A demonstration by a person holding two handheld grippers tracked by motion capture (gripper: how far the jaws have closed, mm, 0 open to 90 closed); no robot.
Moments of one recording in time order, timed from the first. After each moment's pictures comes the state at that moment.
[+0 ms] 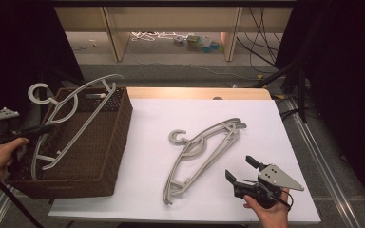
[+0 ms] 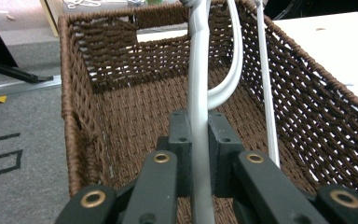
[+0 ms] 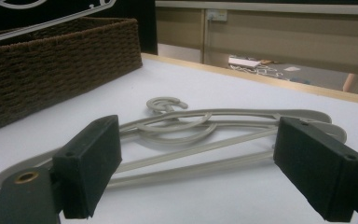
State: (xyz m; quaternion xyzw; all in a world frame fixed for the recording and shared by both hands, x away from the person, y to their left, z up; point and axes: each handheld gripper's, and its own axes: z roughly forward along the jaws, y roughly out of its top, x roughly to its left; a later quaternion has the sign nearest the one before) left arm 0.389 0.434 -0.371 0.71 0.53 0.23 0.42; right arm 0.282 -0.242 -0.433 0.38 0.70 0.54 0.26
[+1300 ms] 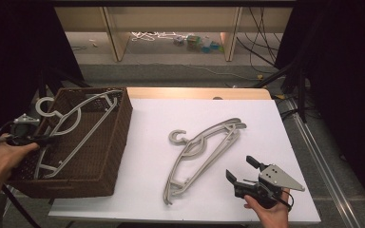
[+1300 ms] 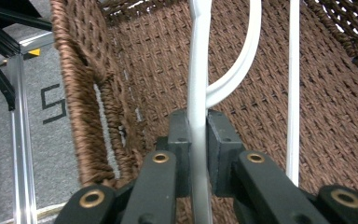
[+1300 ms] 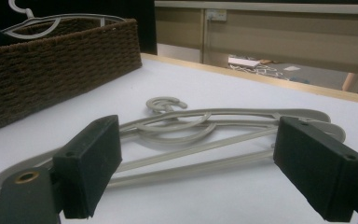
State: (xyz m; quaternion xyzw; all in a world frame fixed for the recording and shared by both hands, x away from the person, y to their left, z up) left arm 0.404 0.427 -0.396 0.77 0.53 0.22 0.26; right arm 0.282 -0.243 -0.433 0.38 0.70 0.54 0.27
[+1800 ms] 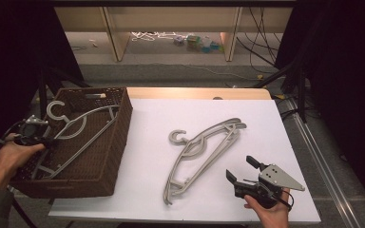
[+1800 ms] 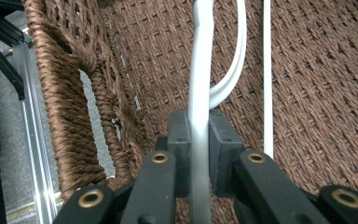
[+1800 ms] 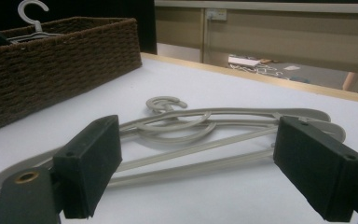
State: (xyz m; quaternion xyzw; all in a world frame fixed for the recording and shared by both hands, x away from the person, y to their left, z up) left arm 0.413 0.415 -0.406 0.79 0.53 0.22 0.20; right arm 0.283 -0.242 -0.434 0.38 0.69 0.55 0.27
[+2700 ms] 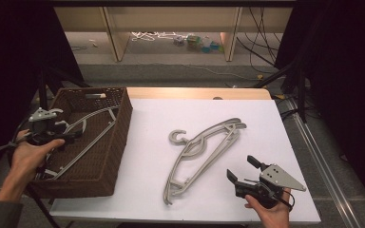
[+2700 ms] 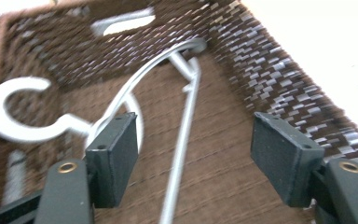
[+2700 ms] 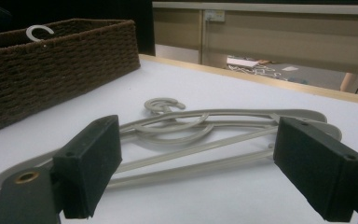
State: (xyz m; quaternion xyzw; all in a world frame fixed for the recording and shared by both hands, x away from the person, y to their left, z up) left arm 0.387 0.338 -0.365 0.73 0.51 0.25 0.37; right arm 0.282 -0.244 -0.433 0.39 0.69 0.55 0.27
